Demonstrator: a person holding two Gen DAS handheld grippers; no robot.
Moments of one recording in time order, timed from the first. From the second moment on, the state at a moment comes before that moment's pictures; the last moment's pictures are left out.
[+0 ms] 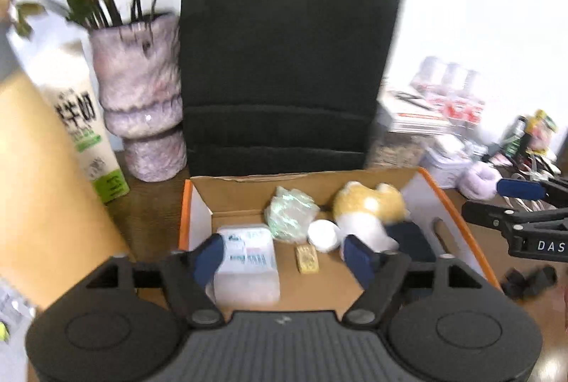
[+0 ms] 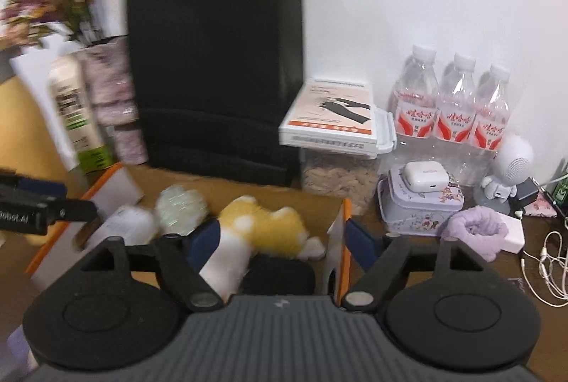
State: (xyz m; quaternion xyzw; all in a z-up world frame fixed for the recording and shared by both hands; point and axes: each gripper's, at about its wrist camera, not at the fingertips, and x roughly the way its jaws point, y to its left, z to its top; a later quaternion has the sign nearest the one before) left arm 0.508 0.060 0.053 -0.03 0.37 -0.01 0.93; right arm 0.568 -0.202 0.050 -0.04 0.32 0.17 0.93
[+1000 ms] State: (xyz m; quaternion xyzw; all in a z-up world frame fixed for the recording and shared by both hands) left arm 0.062 0.044 0.060 0.05 0.18 -0.08 0.98; right arm 0.120 -0.308 0.065 -0.12 0.24 0.21 0.94
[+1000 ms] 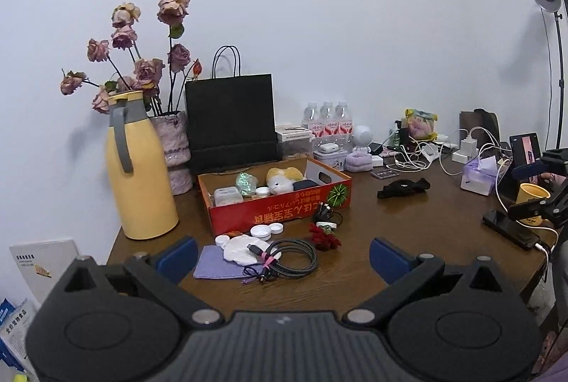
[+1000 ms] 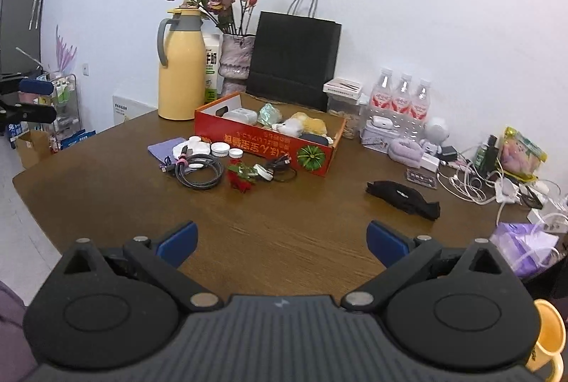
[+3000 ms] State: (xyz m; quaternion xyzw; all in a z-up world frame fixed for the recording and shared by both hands) left arm 0.170 0.061 -0.005 -0.09 0.27 0.05 0.96; right arm 0.247 -0.183 -0.005 0.02 0.24 0.27 0.93
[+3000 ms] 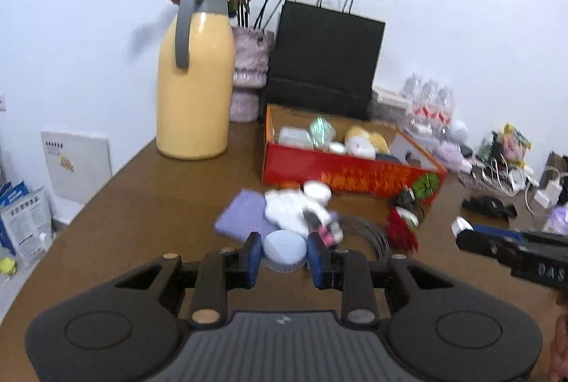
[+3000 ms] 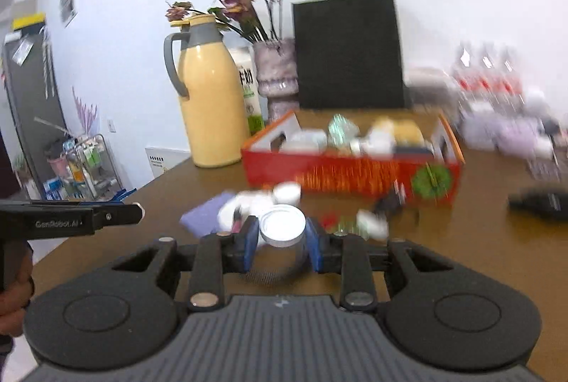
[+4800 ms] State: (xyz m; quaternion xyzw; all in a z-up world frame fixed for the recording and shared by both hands) left arm 0.503 0.105 0.013 0.00 0.36 -0.01 0.93; right arm 0.583 -0.110 -0.012 0.08 0.36 0.24 0.90
